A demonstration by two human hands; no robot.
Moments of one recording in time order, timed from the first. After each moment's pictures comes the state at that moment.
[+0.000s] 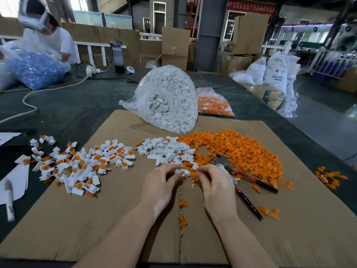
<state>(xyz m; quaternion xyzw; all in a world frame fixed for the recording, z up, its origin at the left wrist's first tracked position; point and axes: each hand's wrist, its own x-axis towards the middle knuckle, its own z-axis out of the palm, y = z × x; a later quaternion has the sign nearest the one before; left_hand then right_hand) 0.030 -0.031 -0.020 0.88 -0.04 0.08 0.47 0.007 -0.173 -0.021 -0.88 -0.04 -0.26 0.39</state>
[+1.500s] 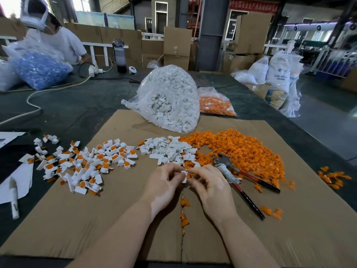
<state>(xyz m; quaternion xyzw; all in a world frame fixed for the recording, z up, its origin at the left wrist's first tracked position) 0.031 -0.028 -0.021 0.84 -0.09 0.03 0.53 0.003 -0.172 -0.016 -0.89 -0.15 -0.24 0.36</state>
